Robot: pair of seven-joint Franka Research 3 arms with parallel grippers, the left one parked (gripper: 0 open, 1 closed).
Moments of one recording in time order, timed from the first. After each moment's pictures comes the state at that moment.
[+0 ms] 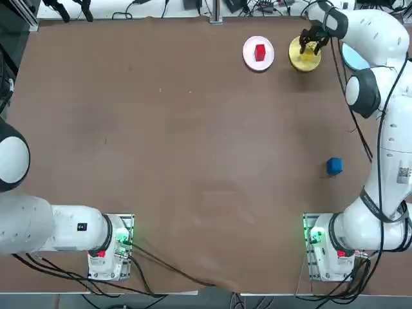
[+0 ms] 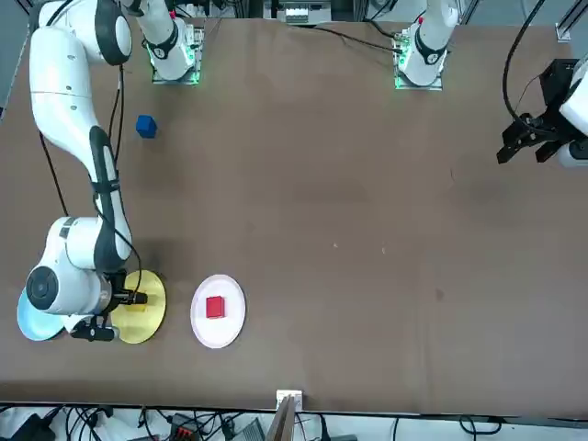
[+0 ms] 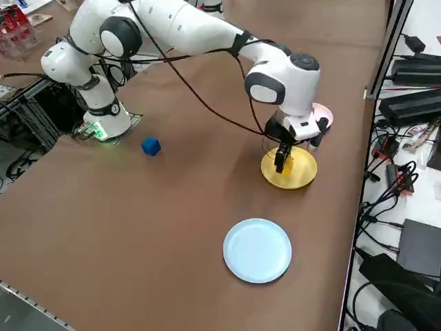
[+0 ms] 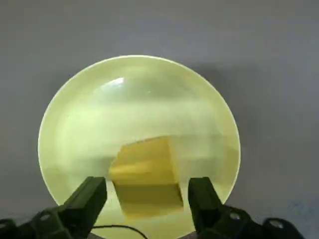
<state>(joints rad) 0.01 0.97 -0.04 -1.08 0.01 1.99 0.06</state>
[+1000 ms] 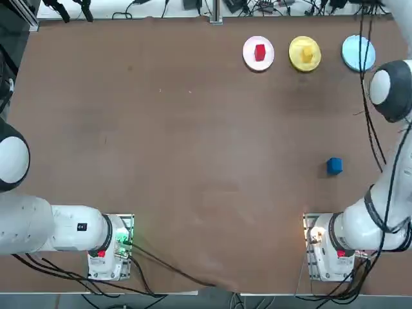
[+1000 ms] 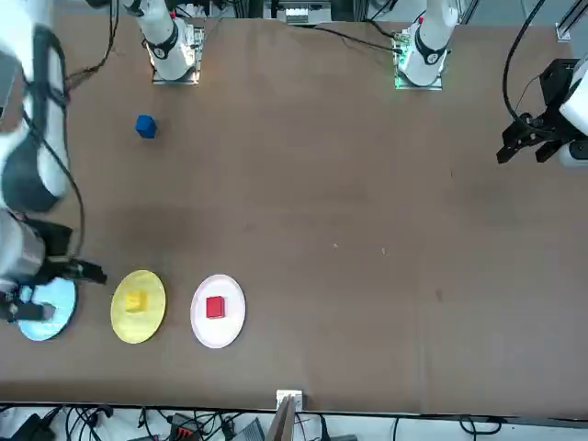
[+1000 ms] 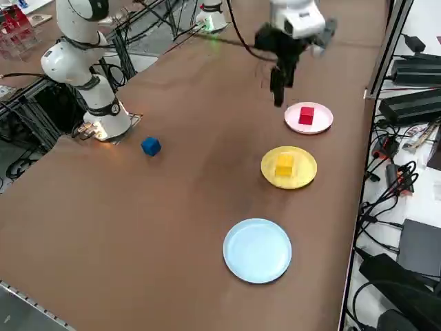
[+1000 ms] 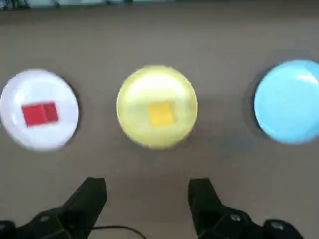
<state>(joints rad) 0.01 0.59 -0.03 -1.02 0.02 1.57 0.04</state>
